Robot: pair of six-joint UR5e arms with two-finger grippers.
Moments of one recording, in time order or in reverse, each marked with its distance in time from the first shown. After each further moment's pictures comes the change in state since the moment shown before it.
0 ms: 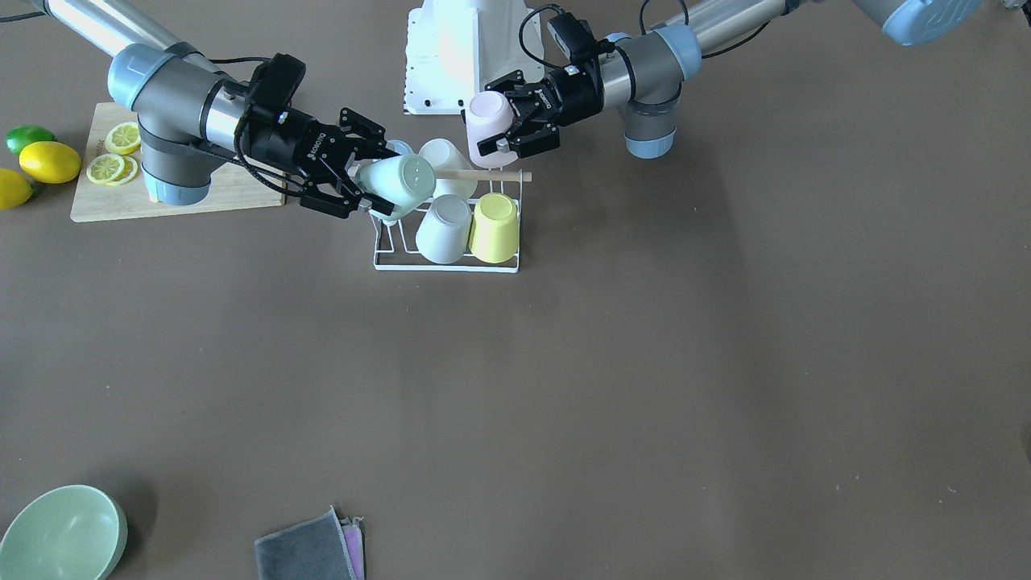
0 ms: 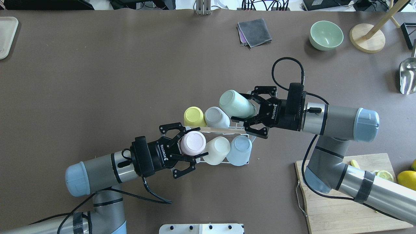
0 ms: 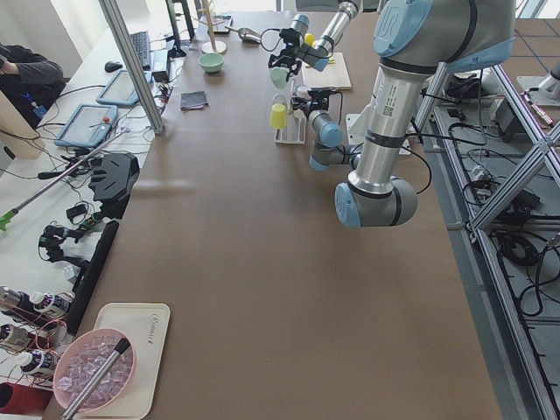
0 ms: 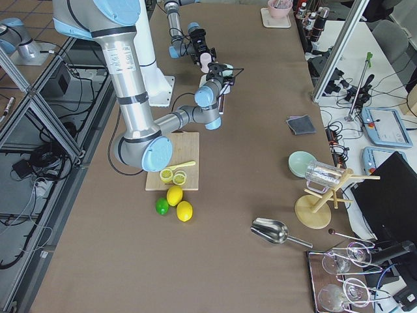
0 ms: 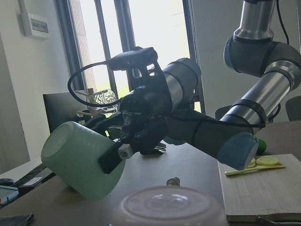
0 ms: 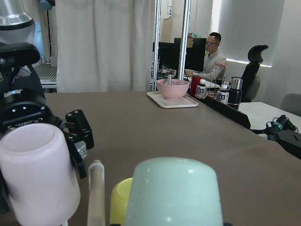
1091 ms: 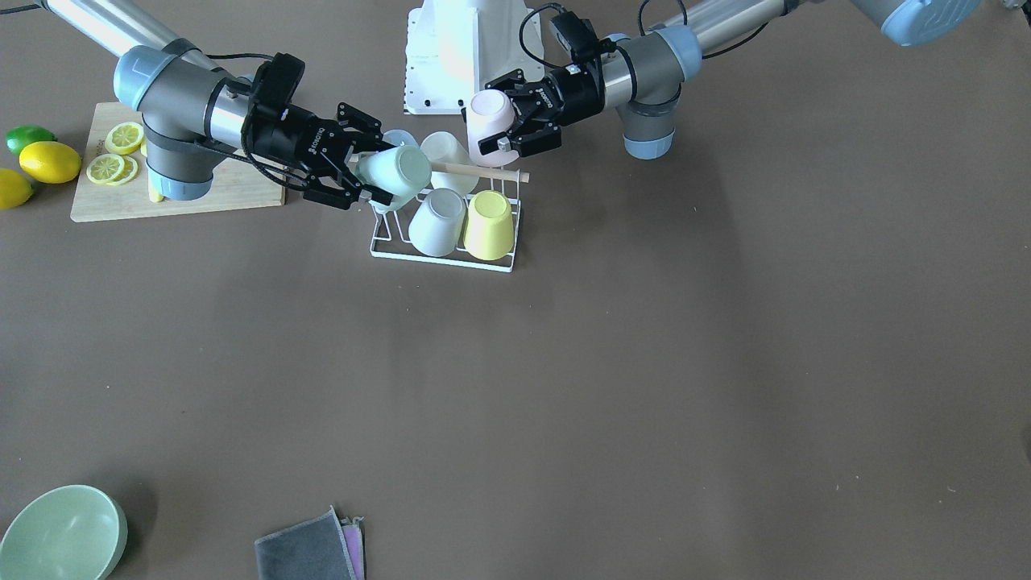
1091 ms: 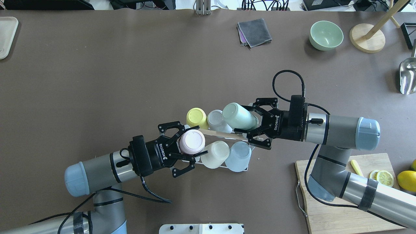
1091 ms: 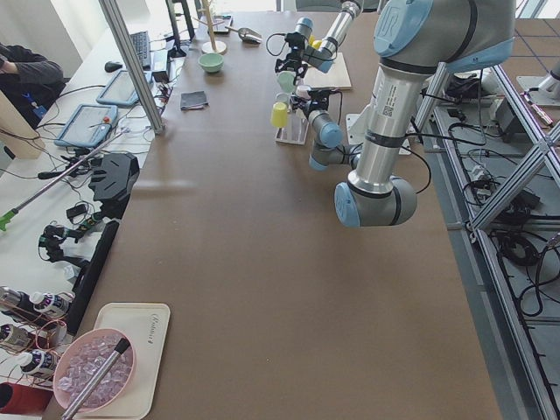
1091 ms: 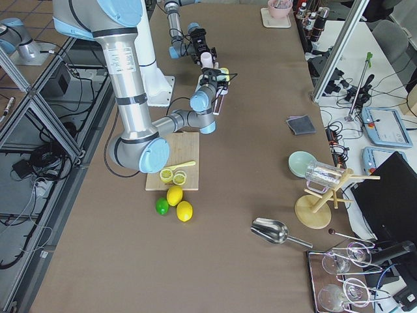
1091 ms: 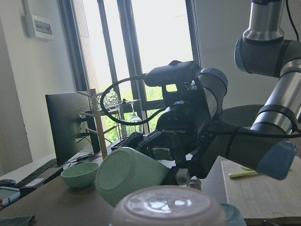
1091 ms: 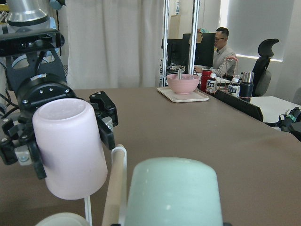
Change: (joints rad) left arm -0.001 0.002 0.001 -0.024 0.013 -0.001; right arm -0.025 -0.033 -0.005 0.038 0.008 0.002
